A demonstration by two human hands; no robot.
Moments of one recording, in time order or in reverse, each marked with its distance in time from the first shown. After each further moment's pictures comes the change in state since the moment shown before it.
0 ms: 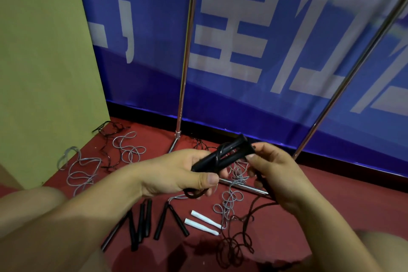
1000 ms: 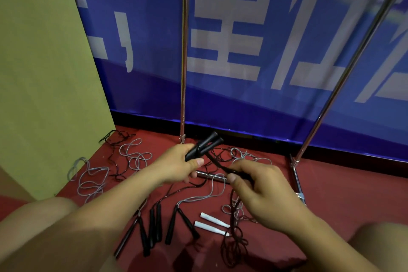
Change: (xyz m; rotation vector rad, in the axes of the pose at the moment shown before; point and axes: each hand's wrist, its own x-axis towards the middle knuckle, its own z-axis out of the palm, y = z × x) left_hand 0.036 -0.036 -0.027 0.465 0.474 -0.232; right_hand -0.033 0.005 0.021 -0.760 -0.062 -0.555
